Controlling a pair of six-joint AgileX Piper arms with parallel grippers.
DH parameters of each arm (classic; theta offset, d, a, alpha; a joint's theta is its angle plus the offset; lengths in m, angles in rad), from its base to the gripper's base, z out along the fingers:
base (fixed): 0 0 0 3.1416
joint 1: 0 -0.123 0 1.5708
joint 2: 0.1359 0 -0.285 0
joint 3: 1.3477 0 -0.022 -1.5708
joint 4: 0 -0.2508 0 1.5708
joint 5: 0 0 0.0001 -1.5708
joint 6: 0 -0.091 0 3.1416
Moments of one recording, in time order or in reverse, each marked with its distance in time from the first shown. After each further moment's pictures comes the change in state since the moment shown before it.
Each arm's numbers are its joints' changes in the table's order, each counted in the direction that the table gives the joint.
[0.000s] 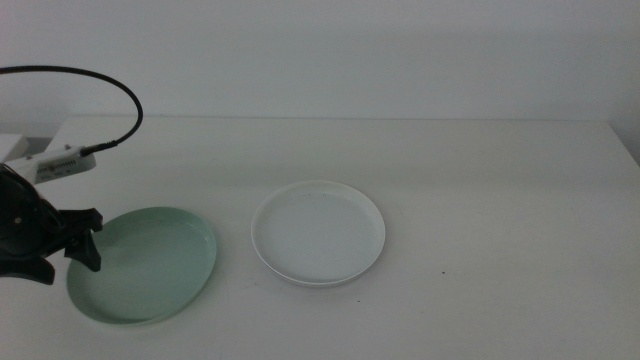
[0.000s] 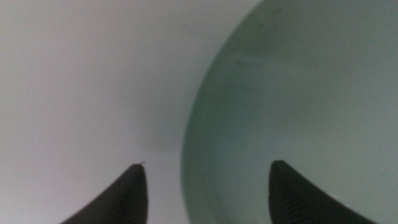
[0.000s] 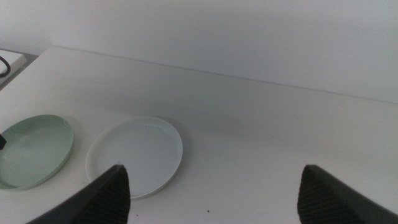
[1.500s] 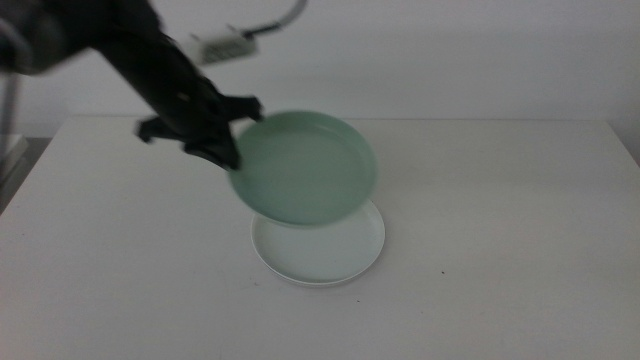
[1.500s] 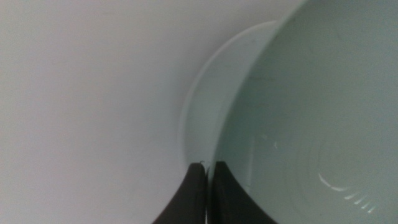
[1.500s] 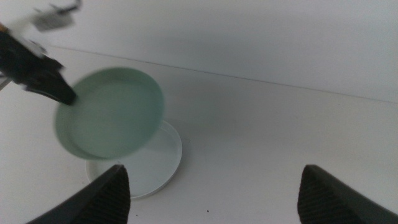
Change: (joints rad) left arm 0.449 0.133 -0.602 0.046 0.301 0.245; right arm 0.000 0.000 0.000 0.000 0.000 0.000
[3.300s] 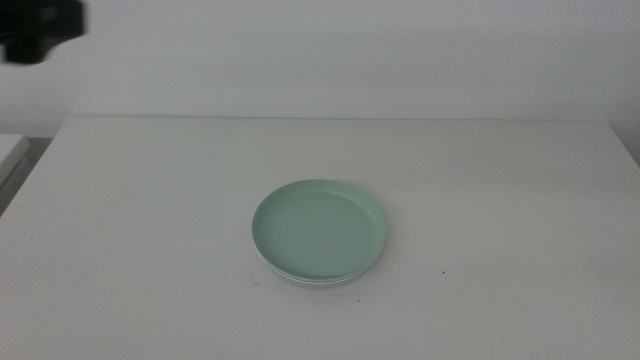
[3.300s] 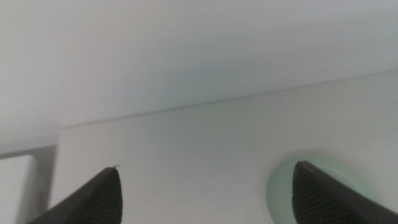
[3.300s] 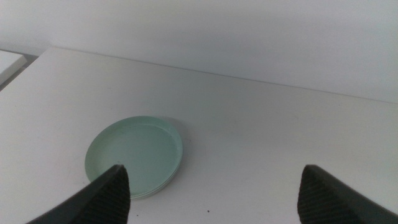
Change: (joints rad) left arm 0.052 -0.933 0.421 -0.419 -0.314 0.033; right arm 0.000 0.000 0.000 0.000 0.000 0.000
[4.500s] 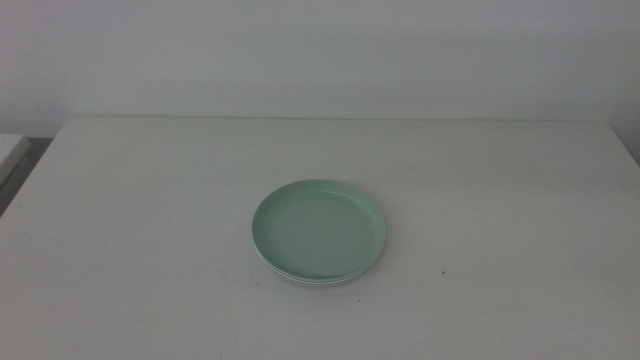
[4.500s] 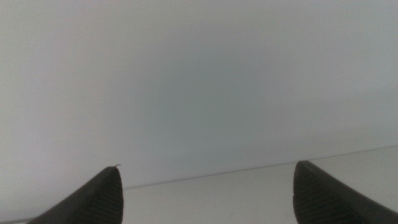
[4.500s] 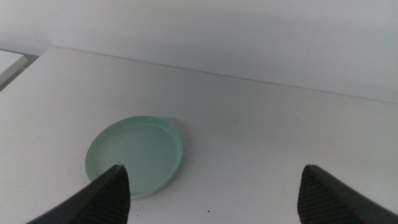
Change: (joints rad) left arm -0.119 -0.184 0.146 0.048 -0.247 -0.116; right arm 0.000 0.000 0.000 0.000 0.000 0.000
